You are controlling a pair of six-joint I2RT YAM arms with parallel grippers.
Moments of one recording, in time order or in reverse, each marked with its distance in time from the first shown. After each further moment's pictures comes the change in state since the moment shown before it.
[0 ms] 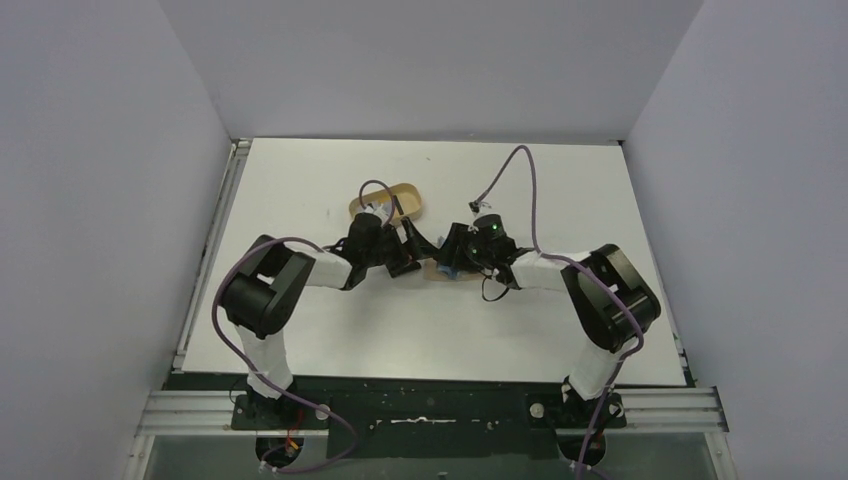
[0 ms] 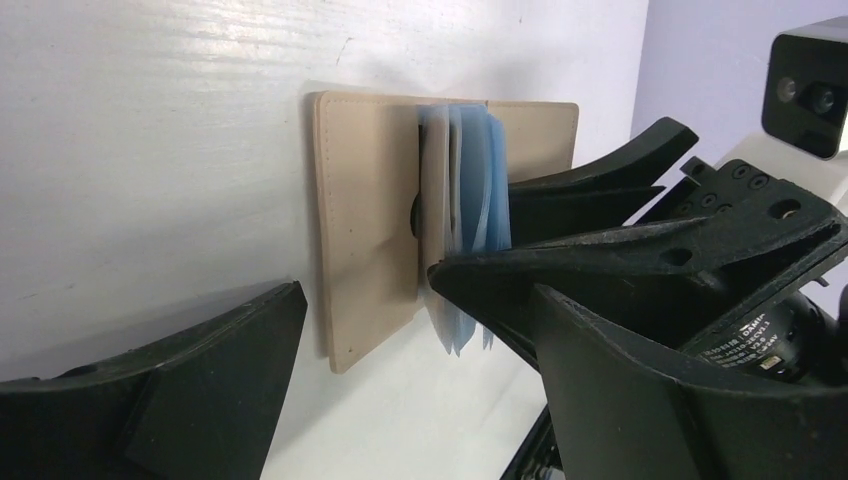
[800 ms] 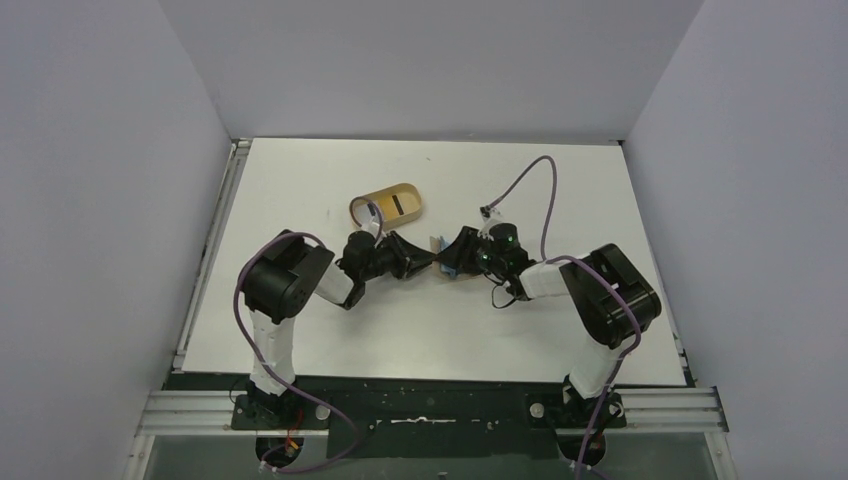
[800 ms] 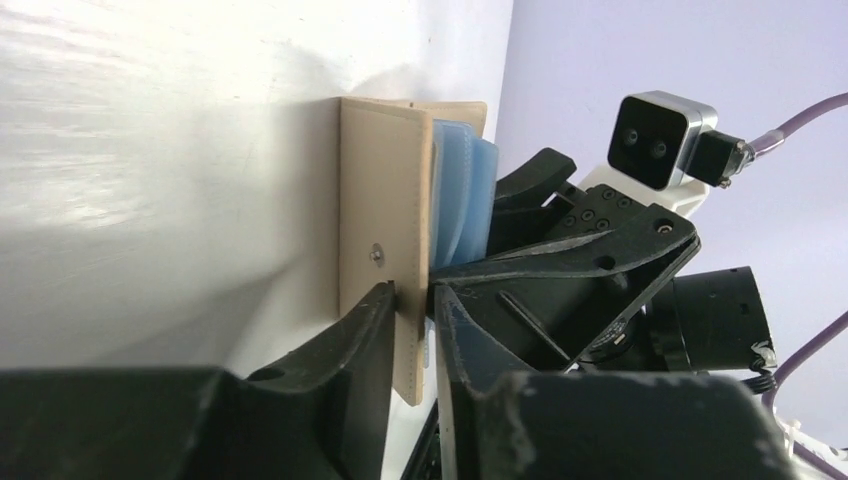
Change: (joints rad) left arm -0.010 0.152 -0.118 0.521 0.031 -0.380; right arm -0.061 0.013 -0.146 0.314 -0.157 0.072
